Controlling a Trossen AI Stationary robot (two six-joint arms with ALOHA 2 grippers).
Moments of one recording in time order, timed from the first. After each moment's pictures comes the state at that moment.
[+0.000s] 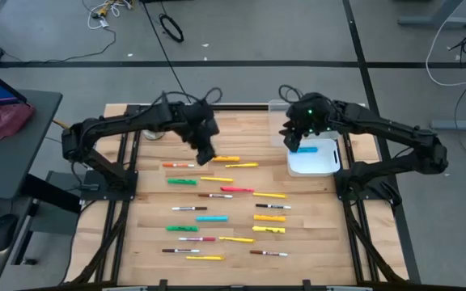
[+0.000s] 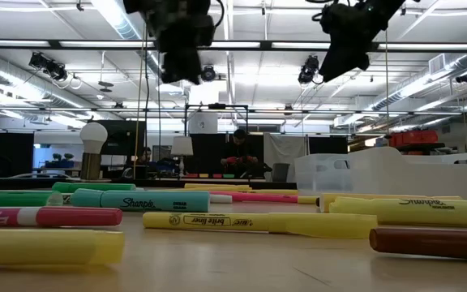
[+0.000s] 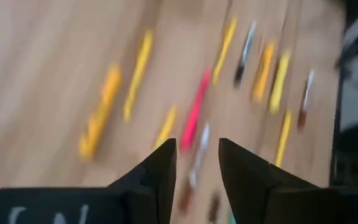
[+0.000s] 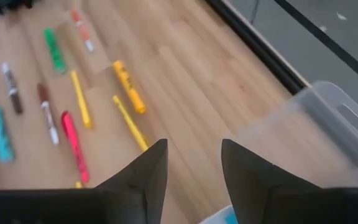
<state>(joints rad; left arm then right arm) 0.30 1.54 1.36 -0.87 0.33 -0.16 -0.40 1.16 1.13 -0.80 0.00 0.12</state>
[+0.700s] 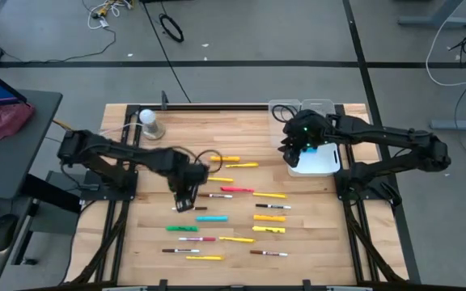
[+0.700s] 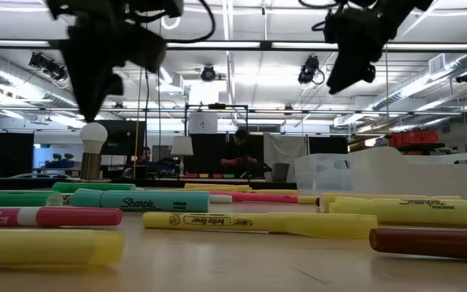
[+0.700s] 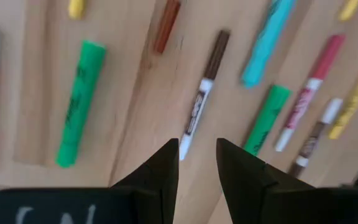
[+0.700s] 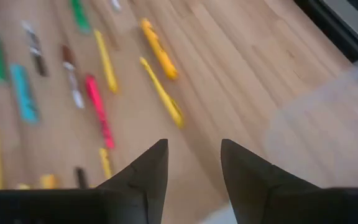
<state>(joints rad) -0.14 1.51 1.11 -1.04 0.14 -0.45 -0.27 1.13 1.00 -0.73 -0.02 0.24</state>
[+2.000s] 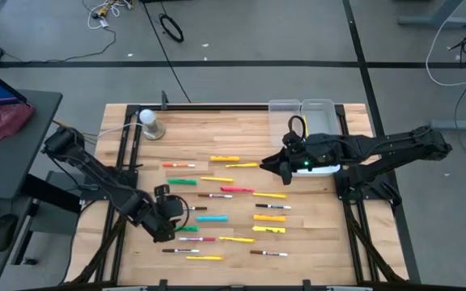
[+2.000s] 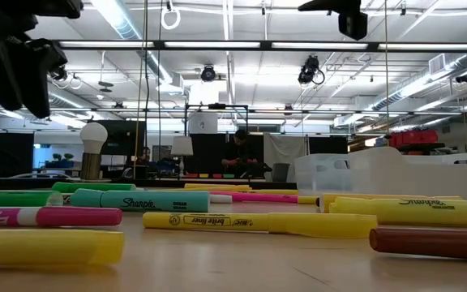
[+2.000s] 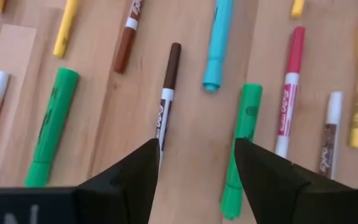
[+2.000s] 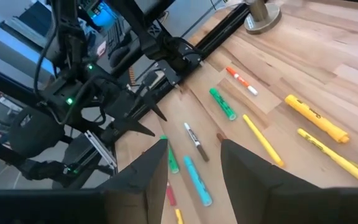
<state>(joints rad) -0.70 1.37 0.87 -0.75 -0.41 -0.80 0.12 1.11 1.00 -0.28 0.14 0.78</state>
